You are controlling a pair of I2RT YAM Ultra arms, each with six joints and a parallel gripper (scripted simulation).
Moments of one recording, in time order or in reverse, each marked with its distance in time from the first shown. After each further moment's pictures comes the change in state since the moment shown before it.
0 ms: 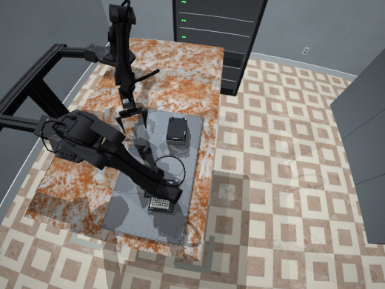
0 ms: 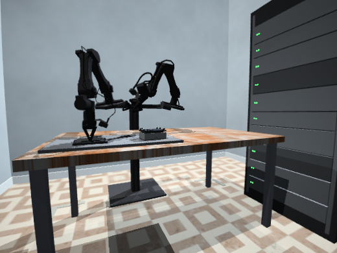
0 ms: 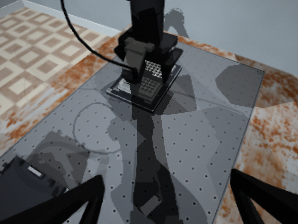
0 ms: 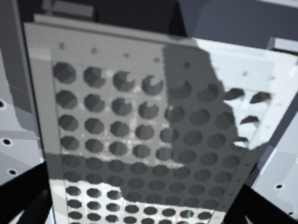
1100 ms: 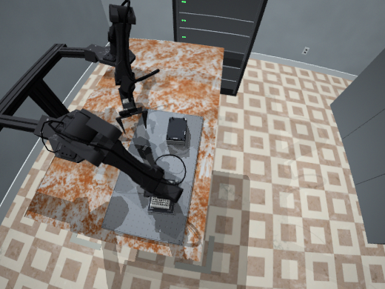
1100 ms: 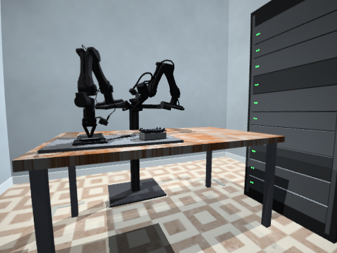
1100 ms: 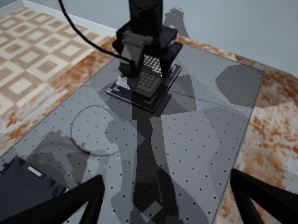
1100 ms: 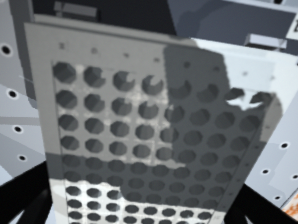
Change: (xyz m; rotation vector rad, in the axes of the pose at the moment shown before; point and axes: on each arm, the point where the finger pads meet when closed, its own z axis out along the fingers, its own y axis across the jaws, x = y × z) left arm 0.000 0.000 0.000 0.000 0.000 0.000; right arm 0.000 -0.002 -0.013 -0.002 0.000 0.003
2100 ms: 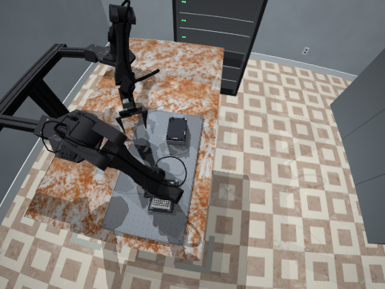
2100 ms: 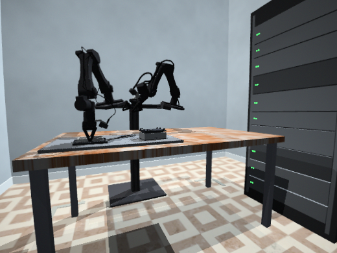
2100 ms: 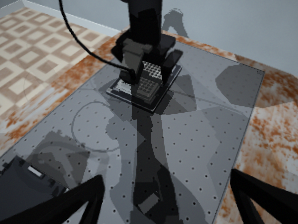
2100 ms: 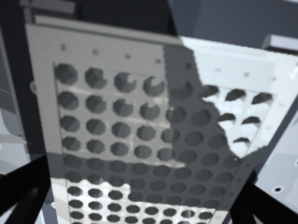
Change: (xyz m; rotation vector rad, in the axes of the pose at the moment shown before) left arm 0.000 0.000 0.000 0.000 0.000 0.000; right arm 0.001 -0.002 0.017 0.001 0.005 0.003
